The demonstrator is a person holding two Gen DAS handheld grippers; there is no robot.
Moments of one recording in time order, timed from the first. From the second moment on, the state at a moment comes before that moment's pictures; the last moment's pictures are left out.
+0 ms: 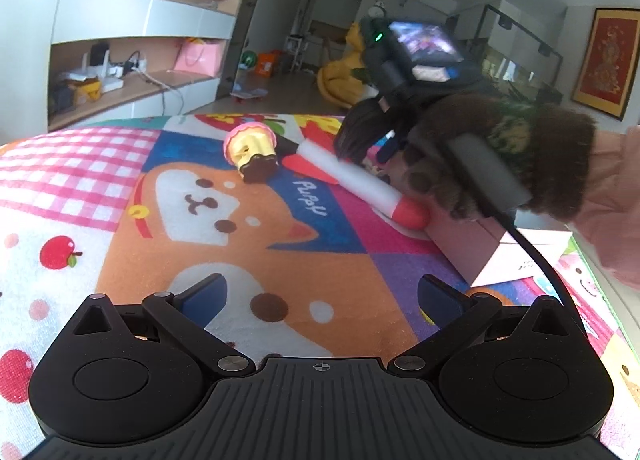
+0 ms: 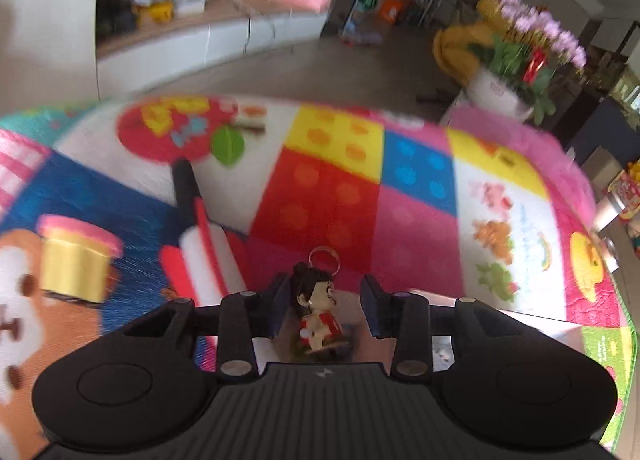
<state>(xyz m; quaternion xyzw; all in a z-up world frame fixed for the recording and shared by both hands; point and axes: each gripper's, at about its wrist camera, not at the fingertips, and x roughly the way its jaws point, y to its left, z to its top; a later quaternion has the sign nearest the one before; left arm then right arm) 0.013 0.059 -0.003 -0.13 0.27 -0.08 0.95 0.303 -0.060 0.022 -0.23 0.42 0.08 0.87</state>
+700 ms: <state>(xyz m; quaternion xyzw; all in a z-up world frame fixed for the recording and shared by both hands) 0.000 0.026 -0.002 -0.05 0.29 -0.16 0.94 0.103 -0.159 0.082 -0.10 0.44 0.24 0.86</state>
